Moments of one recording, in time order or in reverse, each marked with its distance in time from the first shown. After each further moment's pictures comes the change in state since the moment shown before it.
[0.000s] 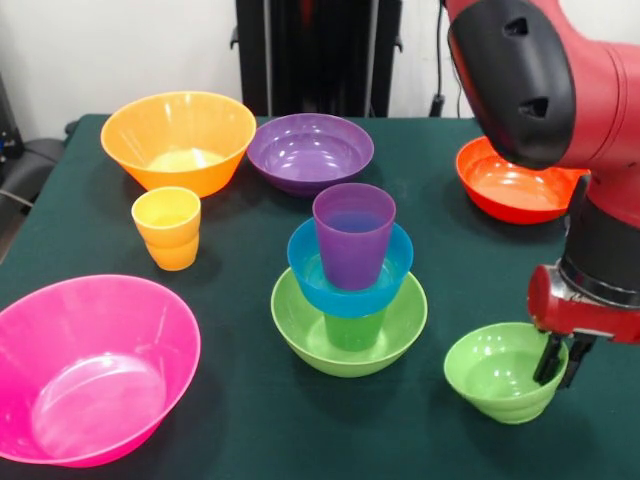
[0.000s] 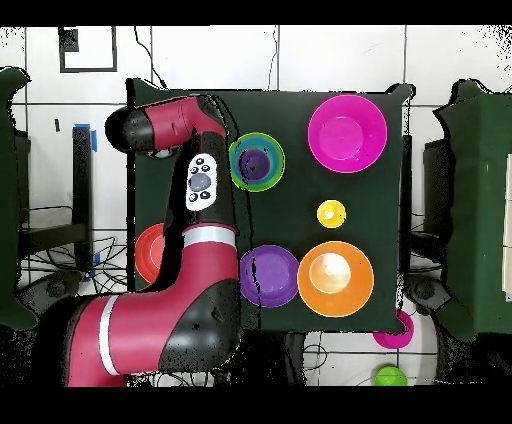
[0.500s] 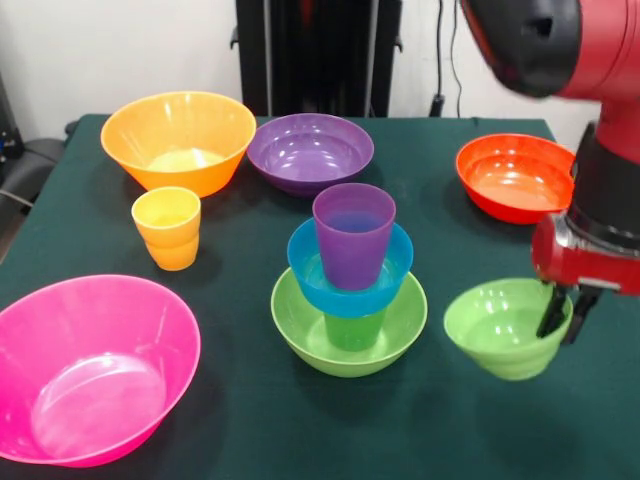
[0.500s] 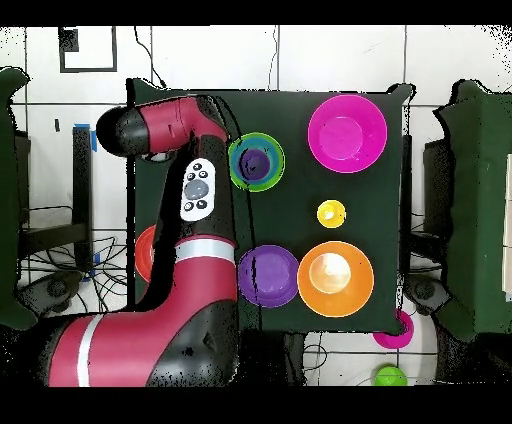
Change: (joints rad) arm 0.009 -0.123 -0.028 0.137 0.025 0.000 0.000
